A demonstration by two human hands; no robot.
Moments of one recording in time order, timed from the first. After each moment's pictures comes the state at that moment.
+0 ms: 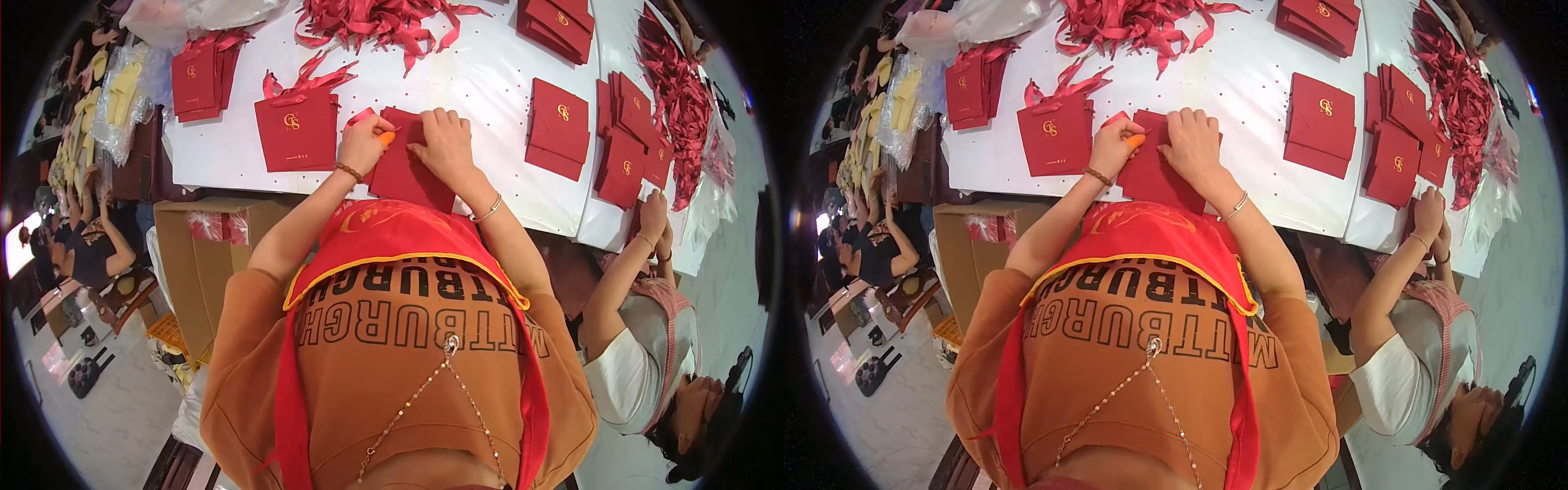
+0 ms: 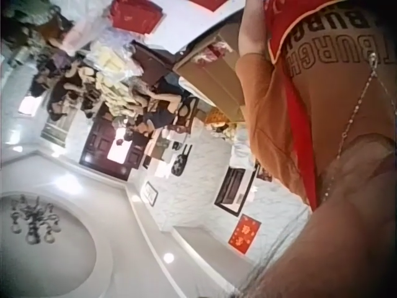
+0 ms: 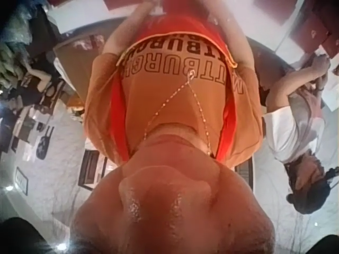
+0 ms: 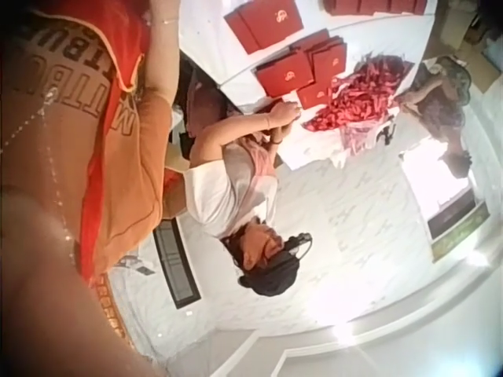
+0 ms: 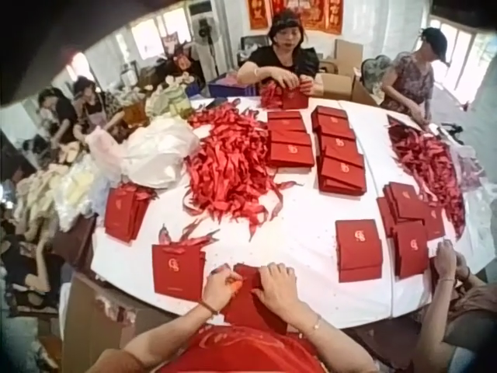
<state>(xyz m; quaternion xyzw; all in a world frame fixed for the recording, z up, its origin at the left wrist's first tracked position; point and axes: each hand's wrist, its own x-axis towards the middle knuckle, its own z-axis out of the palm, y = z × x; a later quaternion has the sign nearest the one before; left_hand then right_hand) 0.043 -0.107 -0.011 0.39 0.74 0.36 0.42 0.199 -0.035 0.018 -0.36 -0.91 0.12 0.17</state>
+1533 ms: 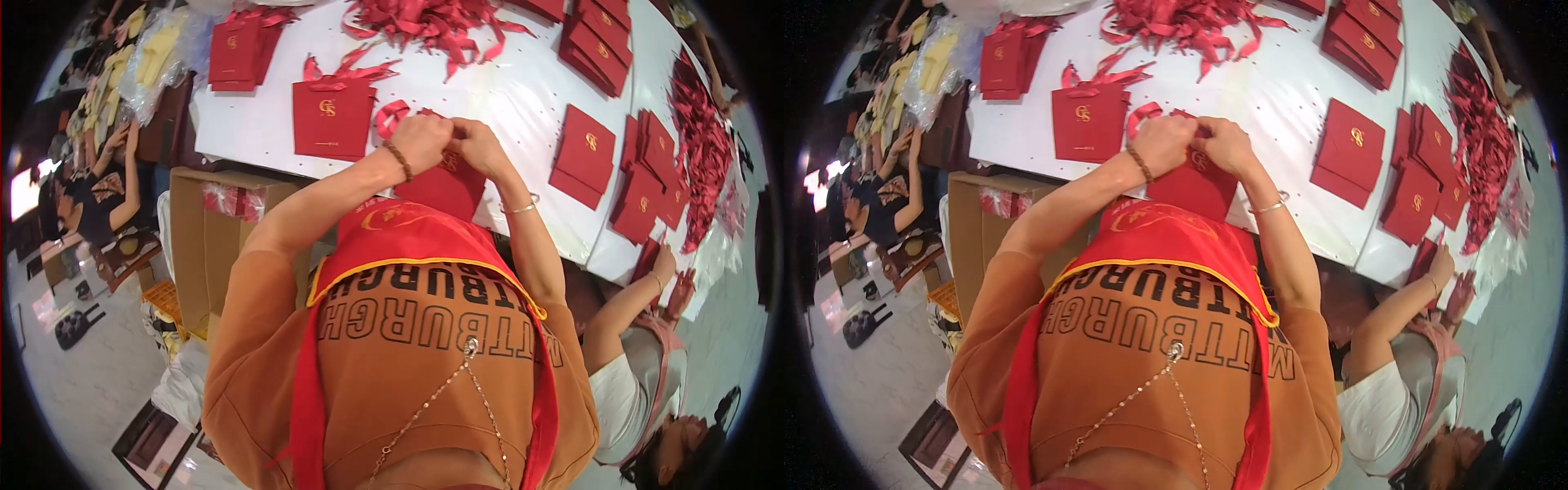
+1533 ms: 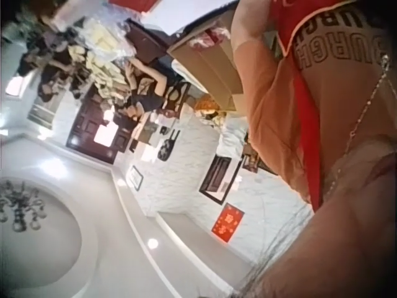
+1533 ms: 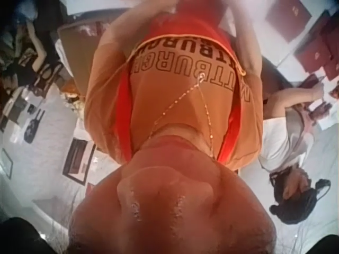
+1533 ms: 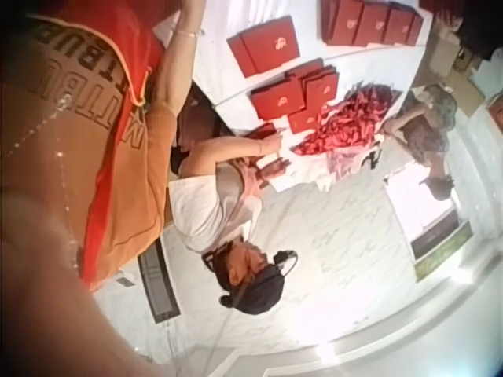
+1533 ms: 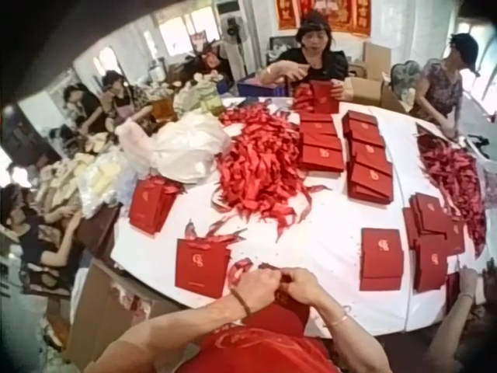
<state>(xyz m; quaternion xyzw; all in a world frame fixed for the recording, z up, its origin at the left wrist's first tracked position) 0.065 -0.085 0.042 0.70 0.68 0.11 0.16 0.194 -0.002 0.015 -0.37 -0.77 0.53 0.00</state>
